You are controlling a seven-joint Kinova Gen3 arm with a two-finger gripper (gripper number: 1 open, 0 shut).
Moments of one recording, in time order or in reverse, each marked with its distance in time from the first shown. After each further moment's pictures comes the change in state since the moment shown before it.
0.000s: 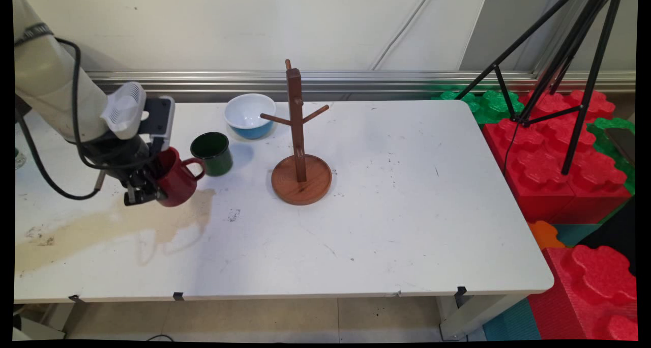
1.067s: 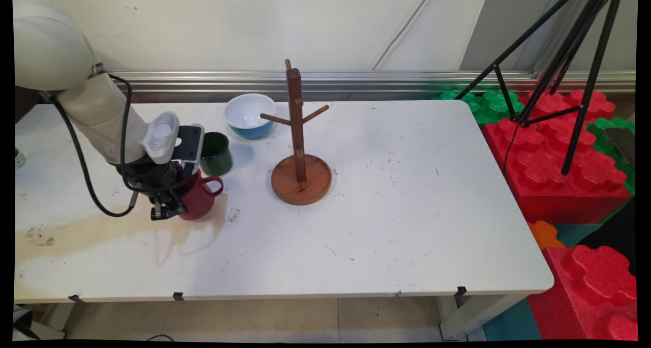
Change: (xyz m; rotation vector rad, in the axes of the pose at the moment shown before) arm 0.024 0.000 0.055 -0.027 -0.018 0.051
